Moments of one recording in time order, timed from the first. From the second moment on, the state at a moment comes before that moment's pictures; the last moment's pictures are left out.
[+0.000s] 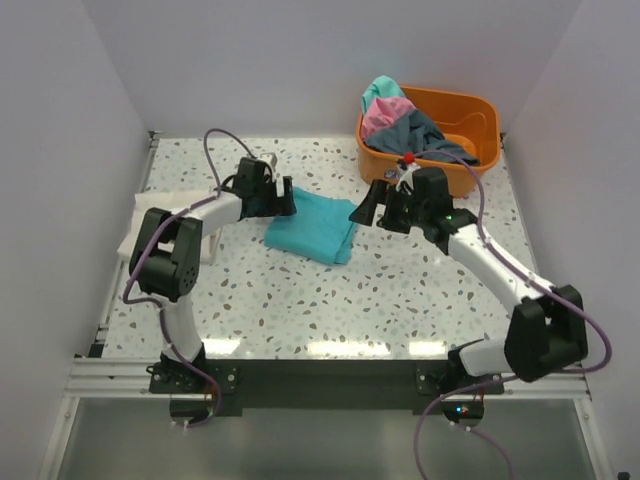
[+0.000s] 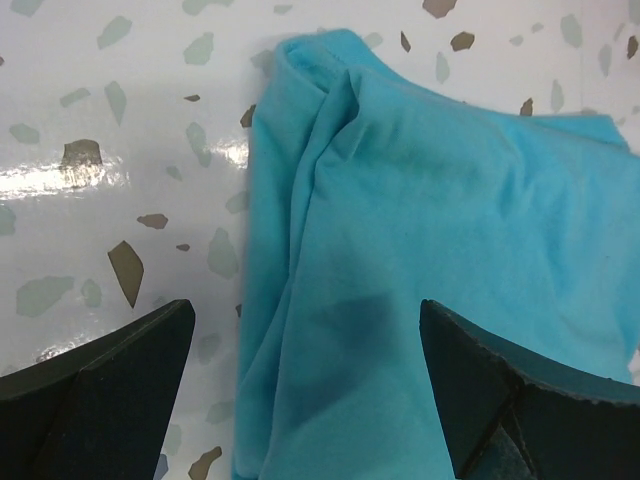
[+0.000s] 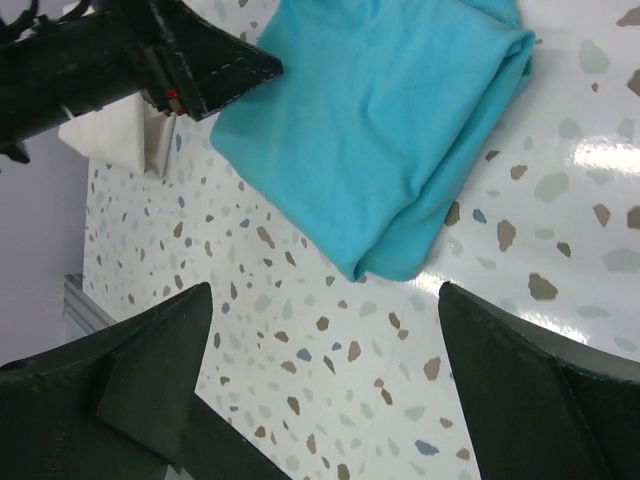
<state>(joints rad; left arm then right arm) -0.30 1.91 1.25 -0.15 0.11 -0.34 0.35 1.43 1.03 -0.25 -0.36 0.57</state>
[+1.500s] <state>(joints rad) -0.30 1.61 1.25 -0.47 -0.79 0.10 0.35 0.82 0.66 -0.58 0.04 0.44</state>
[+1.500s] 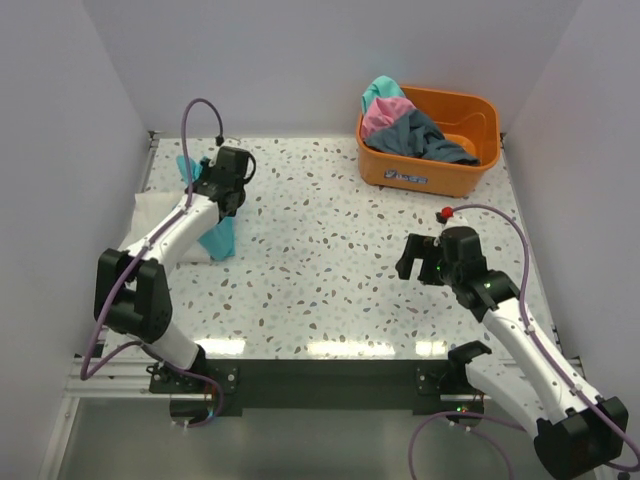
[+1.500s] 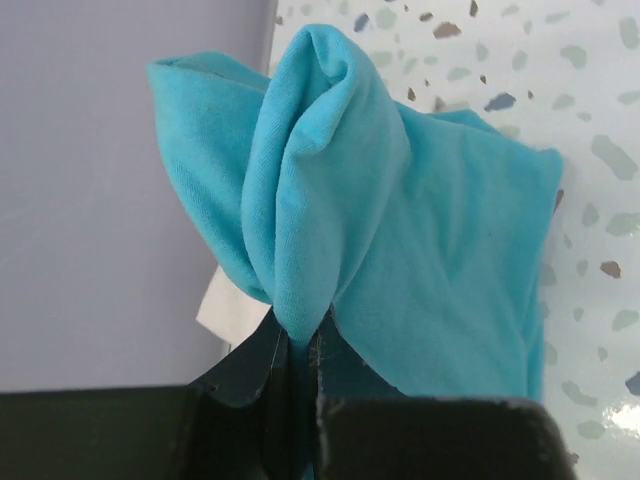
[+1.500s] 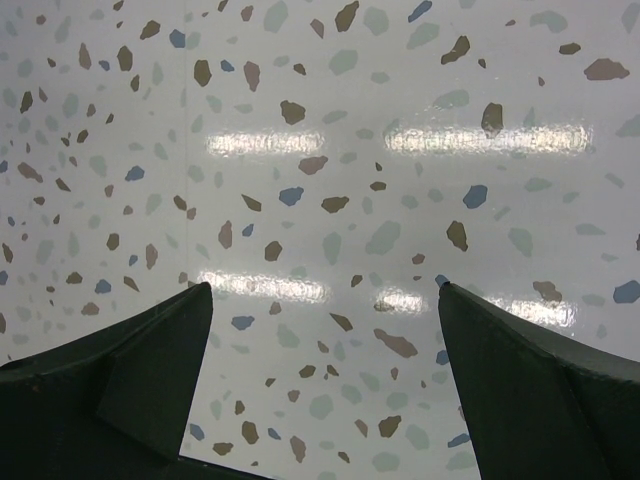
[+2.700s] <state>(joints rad) -0.05 1.59 1.11 -0.21 -0.74 0.27 0.35 0.81 0.66 -0.58 0.06 0.44</state>
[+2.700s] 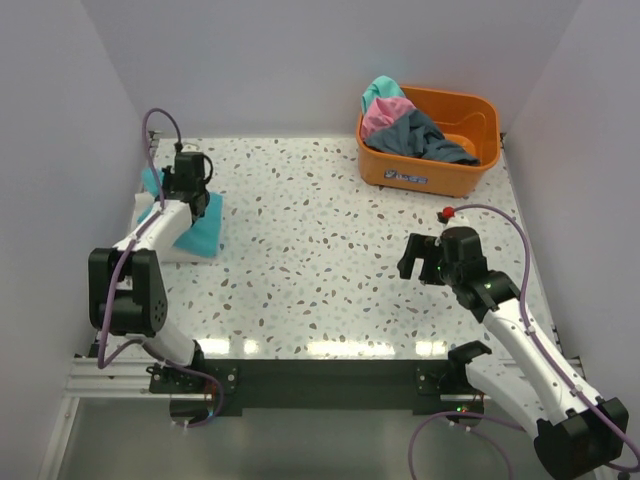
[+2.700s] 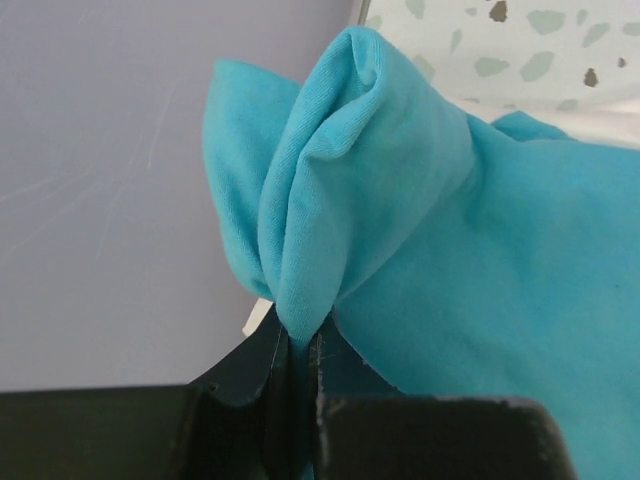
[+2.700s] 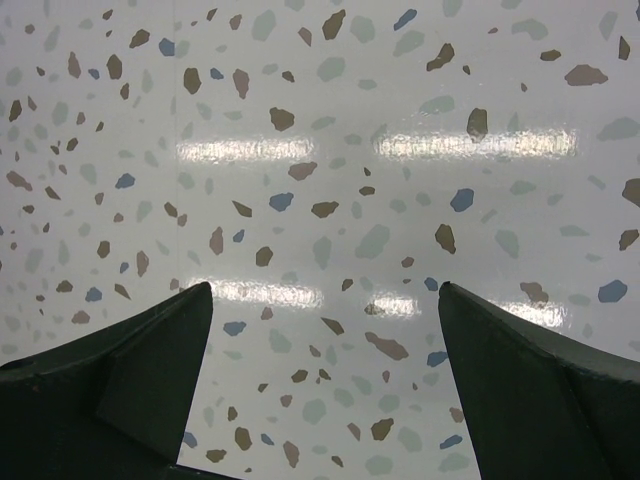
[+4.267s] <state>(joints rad) -0.75 1.13 0.79 -0.32 -0.29 -0.57 0.35 0.66 0.67 -0.65 0.17 0.52</state>
